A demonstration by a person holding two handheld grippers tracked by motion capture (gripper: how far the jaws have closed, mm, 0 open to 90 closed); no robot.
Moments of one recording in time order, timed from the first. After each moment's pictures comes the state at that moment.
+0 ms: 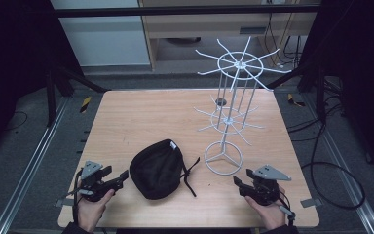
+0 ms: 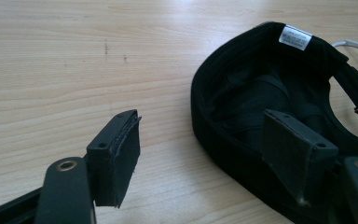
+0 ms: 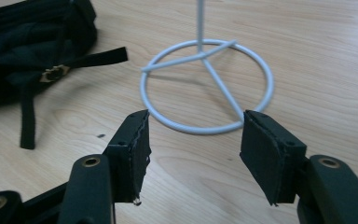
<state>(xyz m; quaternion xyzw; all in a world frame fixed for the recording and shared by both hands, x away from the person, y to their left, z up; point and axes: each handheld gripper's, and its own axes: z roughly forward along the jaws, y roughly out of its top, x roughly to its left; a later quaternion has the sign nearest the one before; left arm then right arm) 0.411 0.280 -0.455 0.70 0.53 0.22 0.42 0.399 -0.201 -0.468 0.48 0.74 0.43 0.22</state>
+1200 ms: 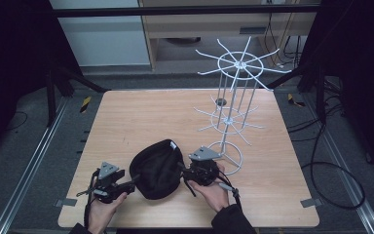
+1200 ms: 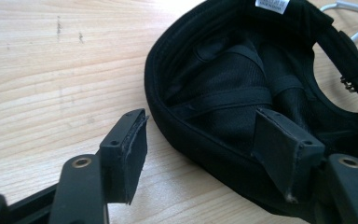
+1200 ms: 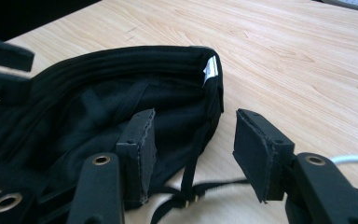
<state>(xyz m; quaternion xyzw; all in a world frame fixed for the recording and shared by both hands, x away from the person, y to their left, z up) 0.414 0.249 -0.464 0.73 0.52 0.19 0.39 0.454 -0.048 -0.446 0.38 0.79 0.45 0.19</state>
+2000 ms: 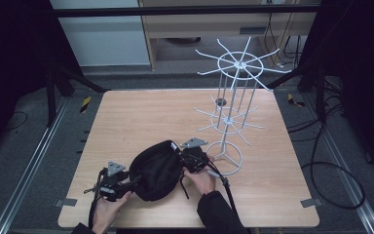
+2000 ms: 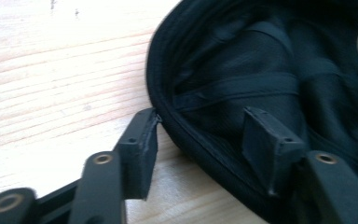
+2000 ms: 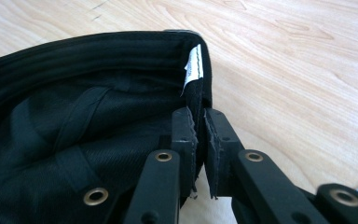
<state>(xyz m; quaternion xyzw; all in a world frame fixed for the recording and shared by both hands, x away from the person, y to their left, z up) 0.426 0.240 -0.476 0.75 0.54 0.19 0.34 0.499 -0.026 -0.470 0.42 0.80 0.40 0.17</state>
